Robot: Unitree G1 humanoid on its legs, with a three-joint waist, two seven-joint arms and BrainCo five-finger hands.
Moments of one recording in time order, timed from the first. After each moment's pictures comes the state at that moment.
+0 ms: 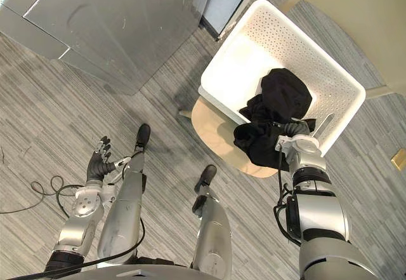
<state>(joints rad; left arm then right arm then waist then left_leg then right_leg) 0.06 0.10 -0.08 0.09 -0.08 0.01 0.22 -0.70 -0.60 -0.10 1.11 0.36 0.07 -0.04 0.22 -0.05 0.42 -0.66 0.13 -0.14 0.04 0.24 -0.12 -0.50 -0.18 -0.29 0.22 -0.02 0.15</state>
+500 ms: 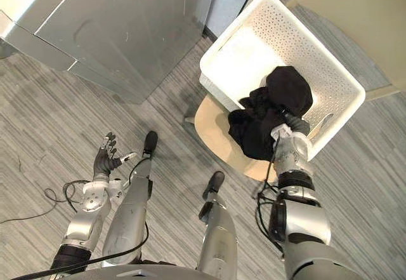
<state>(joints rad) 0.00 0.06 -0.09 0.11 -0.07 0.02 0.26 -0.66 -0.37 -0.37 0.71 0.96 -0.12 -0.26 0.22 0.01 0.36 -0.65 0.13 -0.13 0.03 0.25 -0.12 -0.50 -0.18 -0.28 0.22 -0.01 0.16</state>
